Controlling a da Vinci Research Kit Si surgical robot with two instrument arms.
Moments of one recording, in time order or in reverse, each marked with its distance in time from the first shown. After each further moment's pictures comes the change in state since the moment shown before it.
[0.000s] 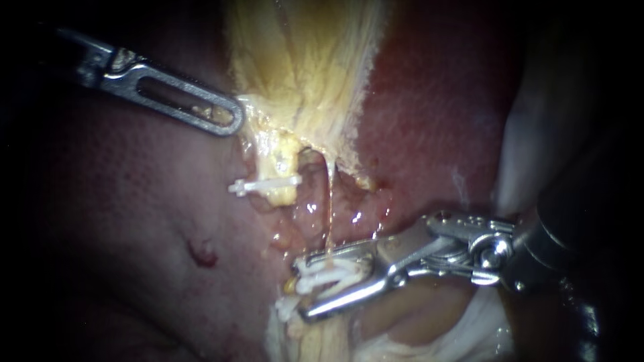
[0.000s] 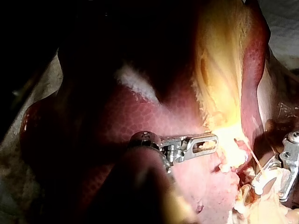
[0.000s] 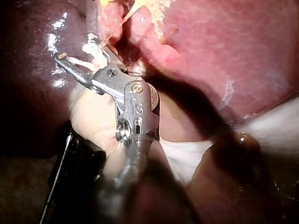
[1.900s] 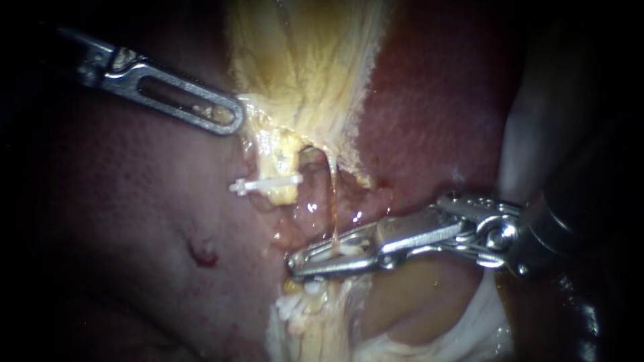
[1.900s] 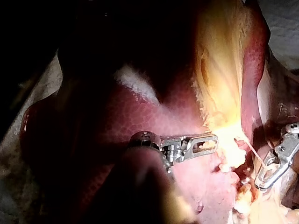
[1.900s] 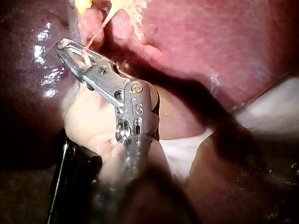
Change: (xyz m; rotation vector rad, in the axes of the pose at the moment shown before) right arm 0.000 0.001 -0.002 0.029 0.004 0.070; left arm 0.000 0.000 0.000 0.000 0.000 0.000
